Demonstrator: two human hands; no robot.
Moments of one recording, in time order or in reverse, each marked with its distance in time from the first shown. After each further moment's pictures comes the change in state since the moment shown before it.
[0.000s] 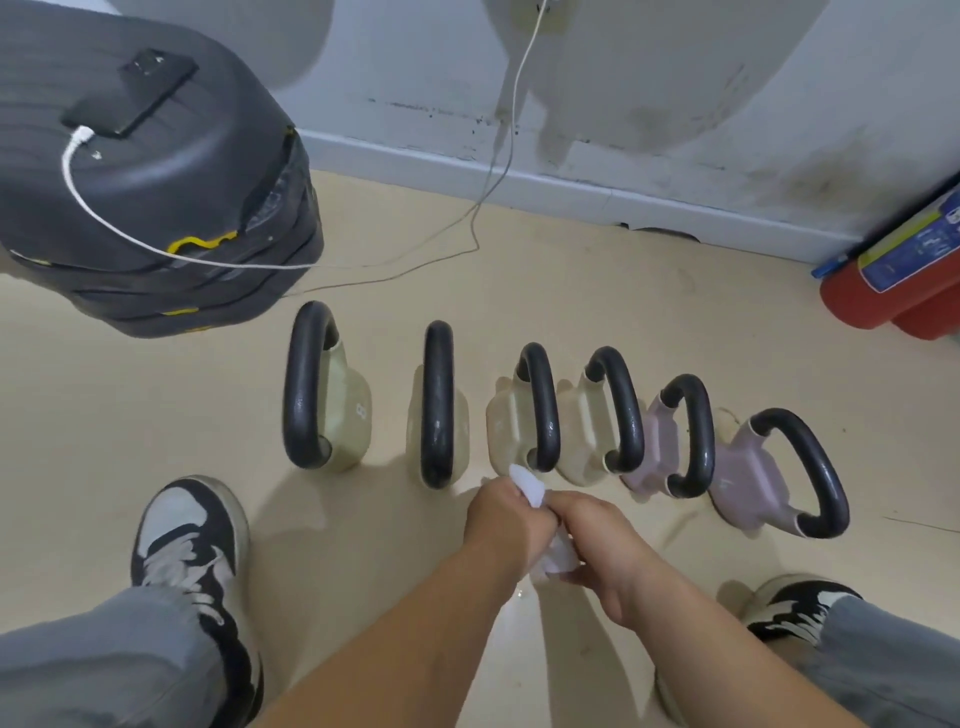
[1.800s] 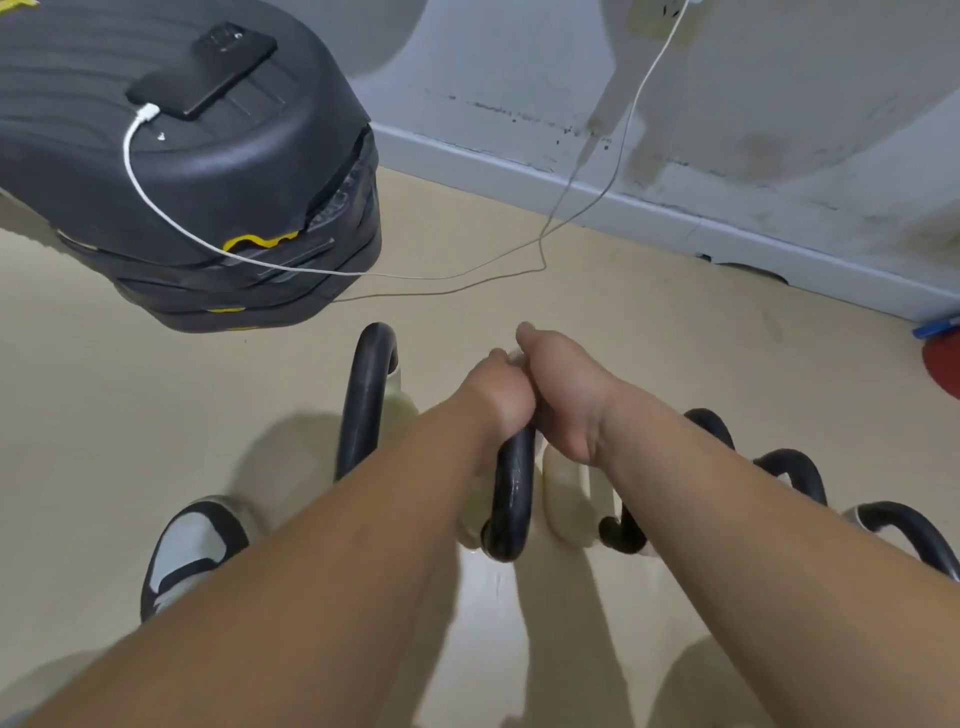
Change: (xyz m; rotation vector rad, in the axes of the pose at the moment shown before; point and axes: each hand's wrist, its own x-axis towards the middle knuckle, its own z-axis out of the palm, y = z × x) left_hand 0.097 0.107 -0.127 -0.037 0.055 0.235; right_hand 0.027 -0.190 0.115 0.155 -0.263 -0.149
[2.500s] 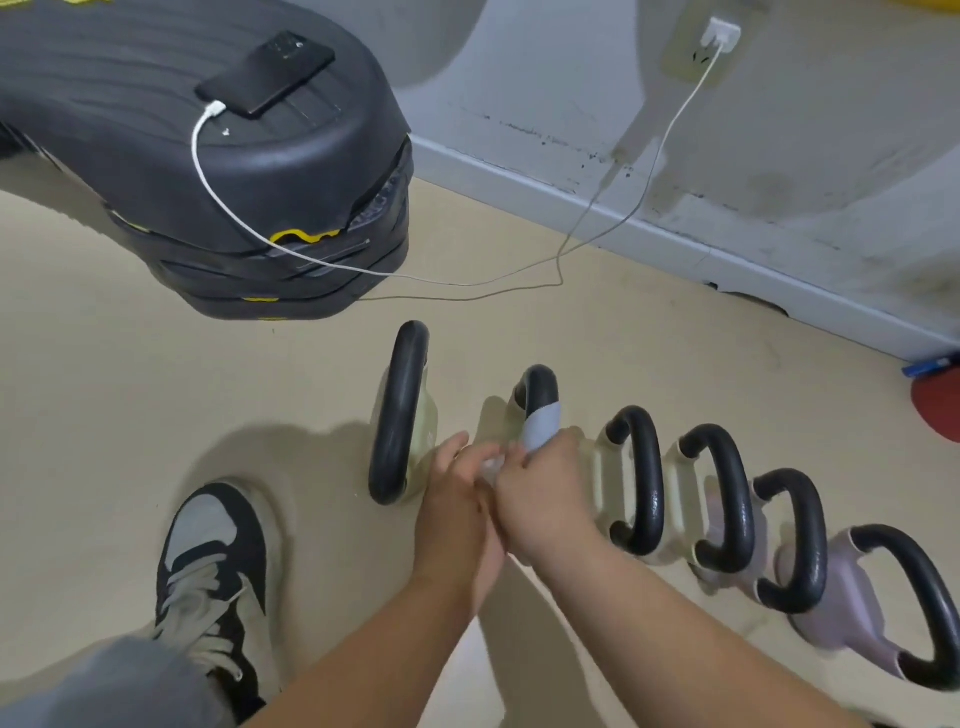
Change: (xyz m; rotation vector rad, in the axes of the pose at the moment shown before) left_hand -0.086 -0.083 -0.001 -1.092 0.060 -0.135; right_hand -0.024 0.090 0.031 -0.606 0.435 -0.250
